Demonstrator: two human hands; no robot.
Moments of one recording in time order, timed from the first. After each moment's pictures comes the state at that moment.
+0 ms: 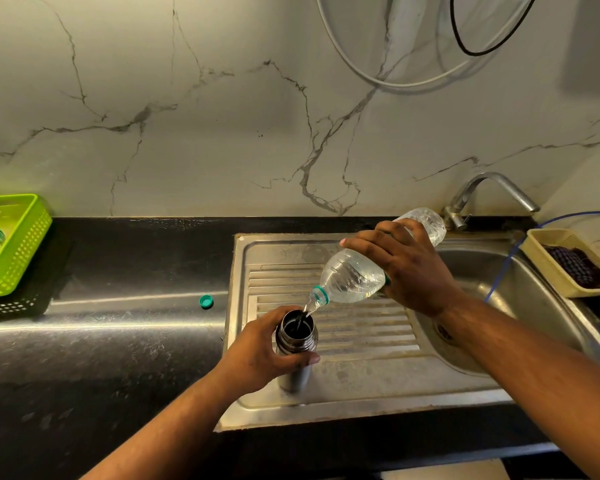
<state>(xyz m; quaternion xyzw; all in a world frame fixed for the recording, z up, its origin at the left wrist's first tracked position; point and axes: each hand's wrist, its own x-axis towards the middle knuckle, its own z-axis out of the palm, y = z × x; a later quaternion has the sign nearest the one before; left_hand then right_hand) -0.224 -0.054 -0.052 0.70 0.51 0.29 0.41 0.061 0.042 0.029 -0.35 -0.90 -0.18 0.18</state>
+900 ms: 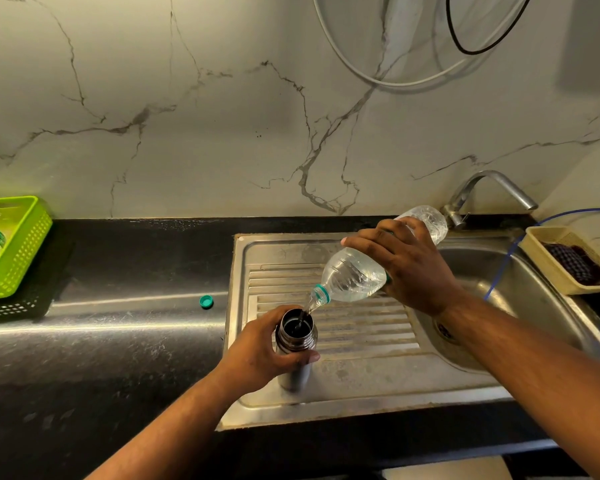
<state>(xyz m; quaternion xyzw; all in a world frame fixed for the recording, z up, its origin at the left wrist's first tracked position) -0.222 -0.057 -0.048 0.69 0.51 0.29 0.42 0.064 0.039 0.030 -0.36 -0.90 -0.19 0.18</state>
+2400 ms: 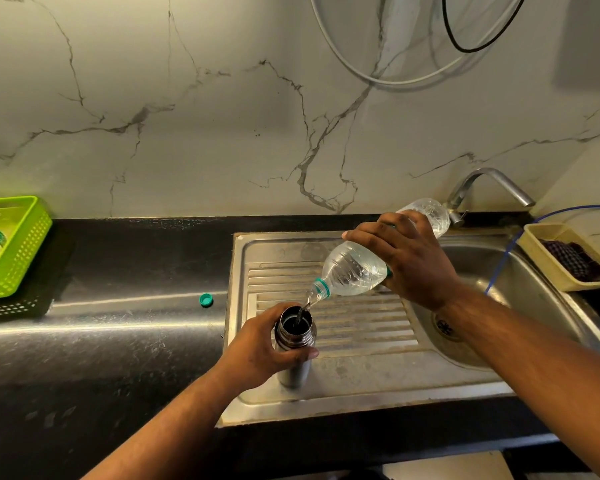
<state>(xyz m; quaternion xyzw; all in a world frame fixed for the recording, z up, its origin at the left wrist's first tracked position) -0.223 -0.057 -0.054 0.69 0.51 0.29 0.41 0.066 0.038 0.037 -0.36 -0.89 -0.19 0.18</state>
